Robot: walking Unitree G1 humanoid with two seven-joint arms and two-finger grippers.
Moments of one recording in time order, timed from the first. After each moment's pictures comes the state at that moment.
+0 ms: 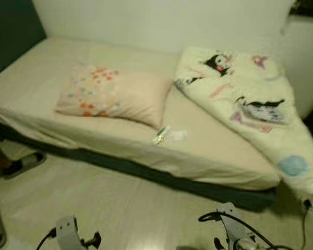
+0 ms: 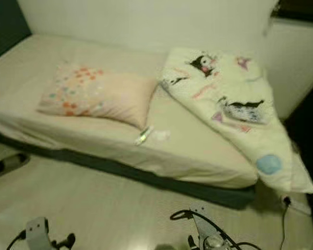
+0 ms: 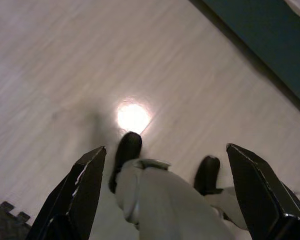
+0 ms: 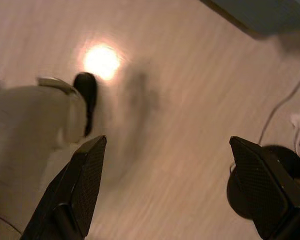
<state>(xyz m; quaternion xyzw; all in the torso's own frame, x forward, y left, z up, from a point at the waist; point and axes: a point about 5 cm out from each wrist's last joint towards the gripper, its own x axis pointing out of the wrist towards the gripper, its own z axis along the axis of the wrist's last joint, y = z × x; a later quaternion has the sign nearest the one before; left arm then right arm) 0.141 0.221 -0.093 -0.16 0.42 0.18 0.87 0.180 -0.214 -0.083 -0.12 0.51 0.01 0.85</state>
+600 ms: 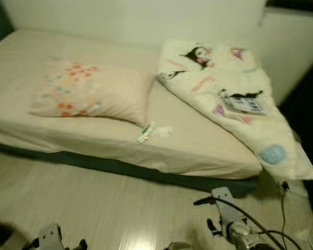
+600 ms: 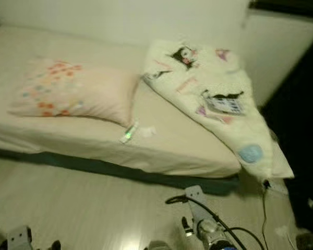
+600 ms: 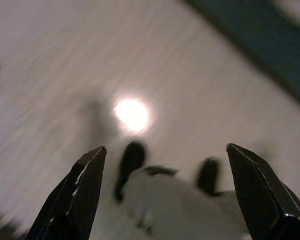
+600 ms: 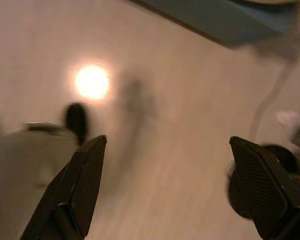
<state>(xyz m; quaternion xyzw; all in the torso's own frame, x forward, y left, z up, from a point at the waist) 0.145 0.231 -0.089 -0.17 0.40 0.18 0.88 0.208 -0.224 -0.066 -0.13 0.46 0.00 0.88</state>
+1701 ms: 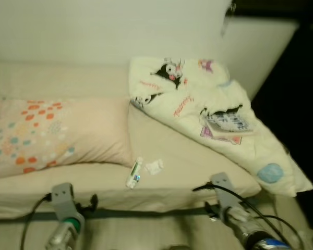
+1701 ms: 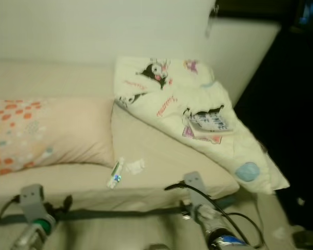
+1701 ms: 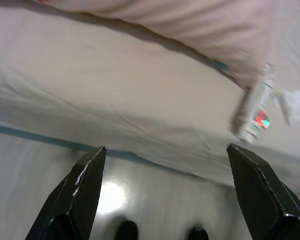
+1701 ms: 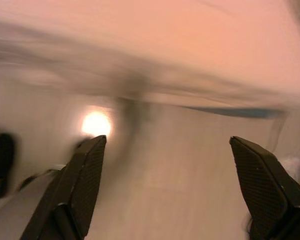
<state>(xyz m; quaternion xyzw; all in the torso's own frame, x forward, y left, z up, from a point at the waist) 0.219 0.235 -0.044 -0.12 0.26 0.10 0.95 0.249 -0.190 -0.045 -0.11 0.39 0.05 0.91</state>
